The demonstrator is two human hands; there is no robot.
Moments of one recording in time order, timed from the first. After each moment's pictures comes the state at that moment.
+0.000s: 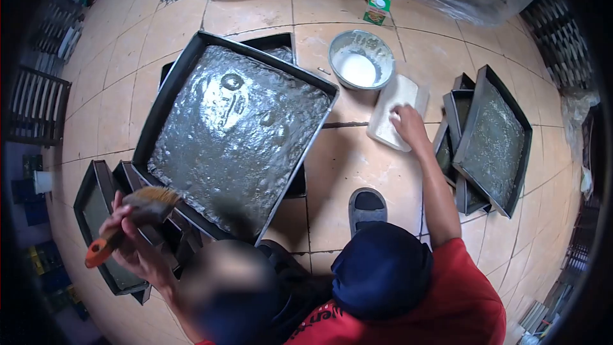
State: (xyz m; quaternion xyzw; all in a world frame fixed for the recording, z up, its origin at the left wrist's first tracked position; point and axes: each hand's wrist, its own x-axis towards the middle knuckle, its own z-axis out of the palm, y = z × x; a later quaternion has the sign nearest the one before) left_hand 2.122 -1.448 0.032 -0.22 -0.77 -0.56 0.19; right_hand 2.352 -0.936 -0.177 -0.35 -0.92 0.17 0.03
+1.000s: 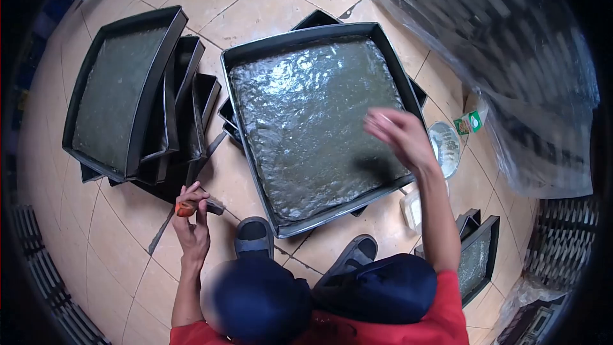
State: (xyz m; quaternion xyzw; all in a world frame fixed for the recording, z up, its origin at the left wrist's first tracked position) left_hand 2.231 -1.570 -0.091 0.01 -0.87 -0.48 0.11; right_hand 2.100 -1.145 -0.028 -0.08 -0.69 0.70 -0.17
